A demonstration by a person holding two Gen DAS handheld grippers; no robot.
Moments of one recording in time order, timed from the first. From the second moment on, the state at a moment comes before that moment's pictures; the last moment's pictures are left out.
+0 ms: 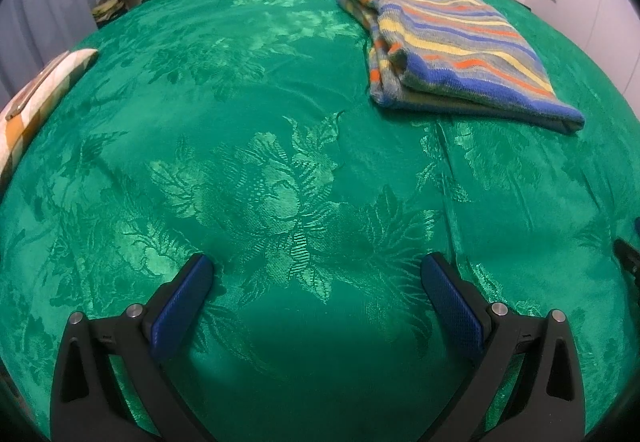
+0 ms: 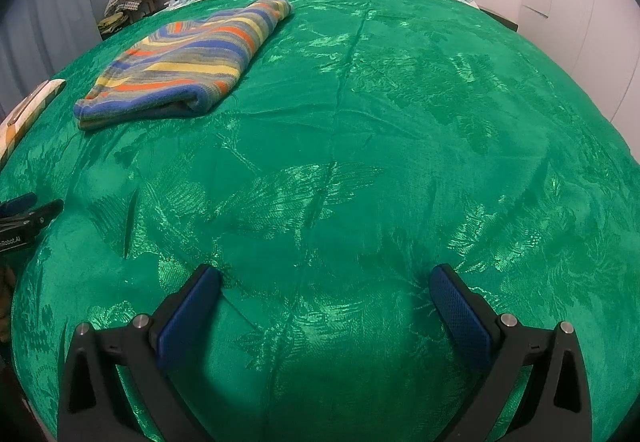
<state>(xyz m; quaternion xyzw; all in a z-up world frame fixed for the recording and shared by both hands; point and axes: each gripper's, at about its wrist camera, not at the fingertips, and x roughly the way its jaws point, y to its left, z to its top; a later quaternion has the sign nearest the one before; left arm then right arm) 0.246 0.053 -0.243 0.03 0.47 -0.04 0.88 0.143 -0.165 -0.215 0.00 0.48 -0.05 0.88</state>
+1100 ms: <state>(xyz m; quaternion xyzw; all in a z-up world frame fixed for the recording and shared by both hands) 0.432 0.065 -0.197 -0.15 0.52 -0.22 0.81 0.308 -0.193 -0.165 0.21 0.44 0.11 0.87</state>
